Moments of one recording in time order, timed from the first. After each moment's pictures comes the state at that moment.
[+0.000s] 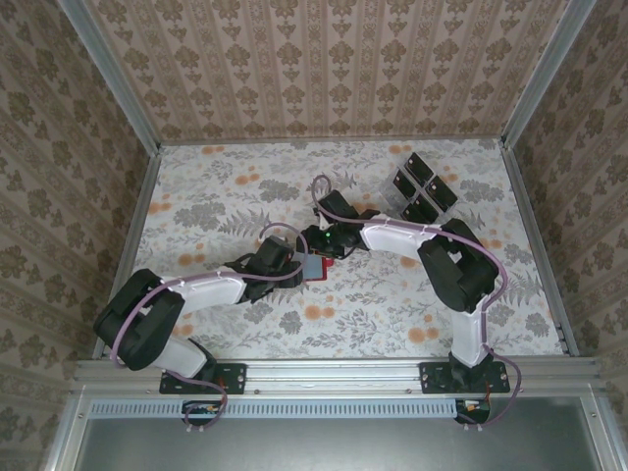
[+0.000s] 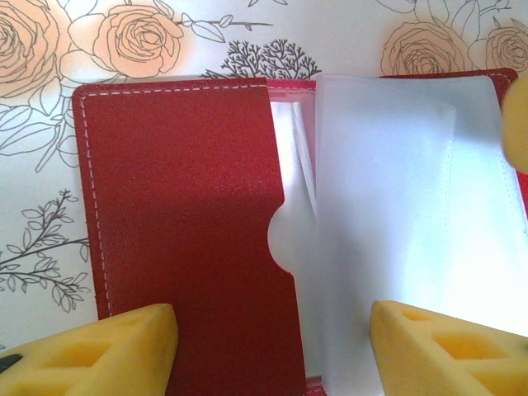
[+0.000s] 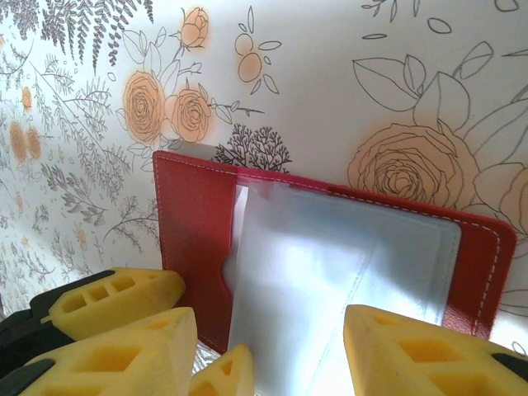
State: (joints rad) left arm -0.74 1.46 0.58 -0.08 -0.14 -0.59; right arm 0.67 1.95 1.28 -0.28 -0.33 0.77
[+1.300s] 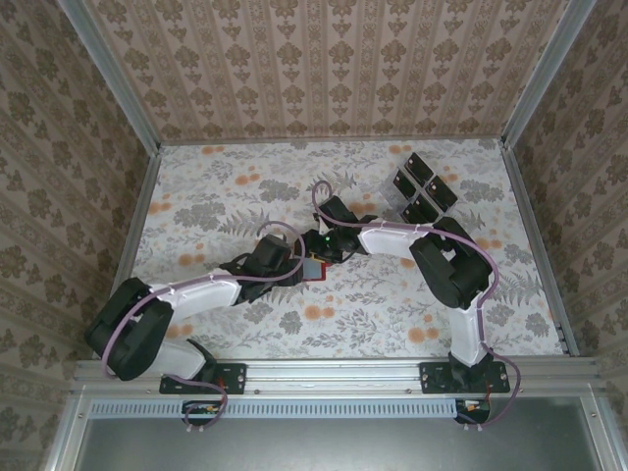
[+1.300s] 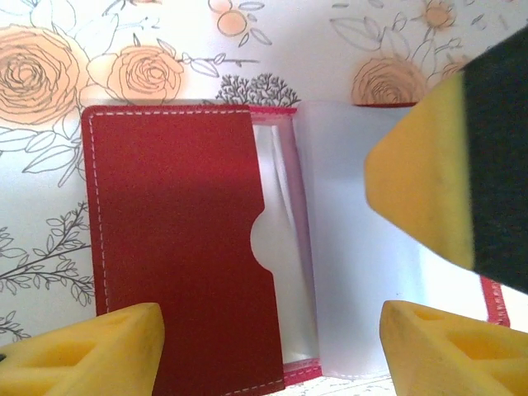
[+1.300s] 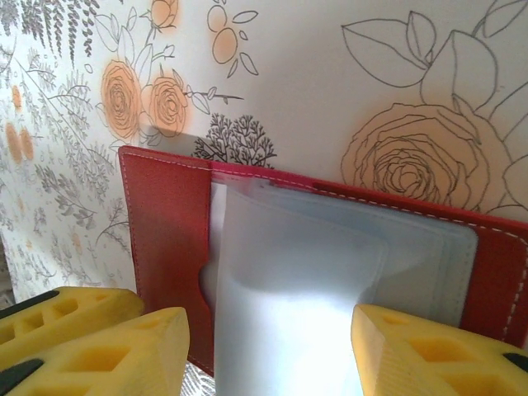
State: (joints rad) left arm -0.75 1.38 0.58 -0.11 -0.15 -0.59; right arm 0.67 2.00 1.25 -0.19 -0.38 0.82
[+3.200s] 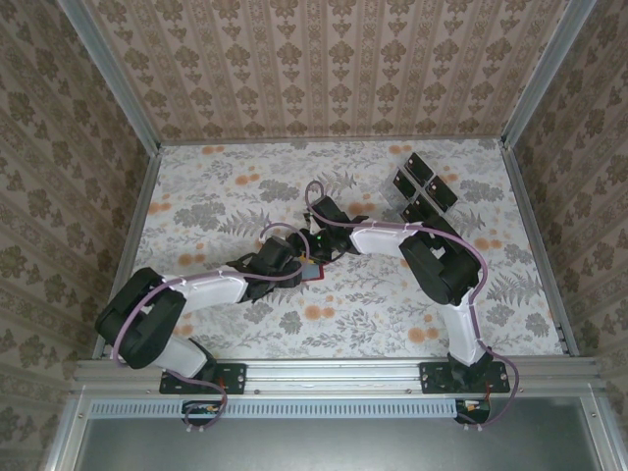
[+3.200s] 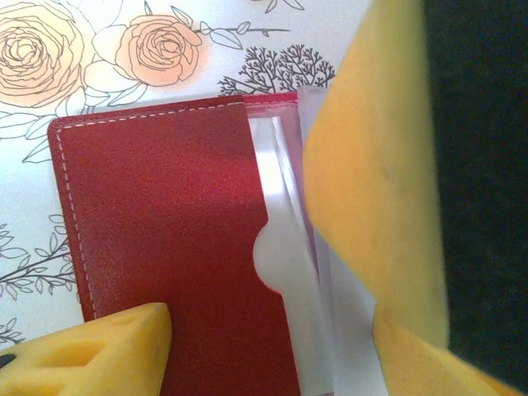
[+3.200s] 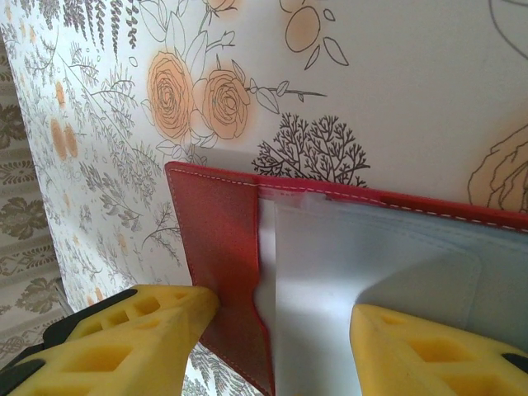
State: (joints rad) left arm -0.75 1.47 0.60 -0.11 -0.19 -0.58; right arm 0.69 2.07 1.31 -0.13 -0.45 0.90
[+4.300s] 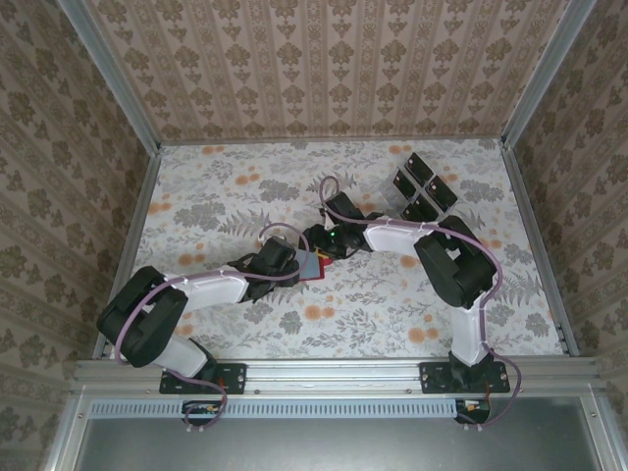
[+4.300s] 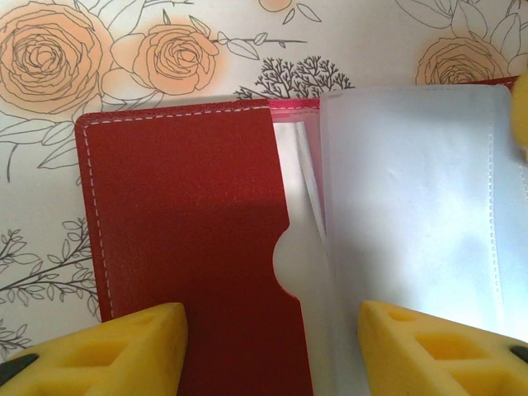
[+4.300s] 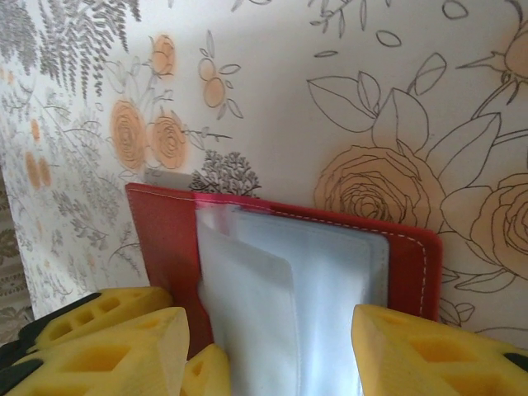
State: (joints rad) left arm -0.75 1.48 0.60 -0.09 -0.21 -0.59; right arm 0.63 1.99 1.24 -0.17 -0.38 0.84
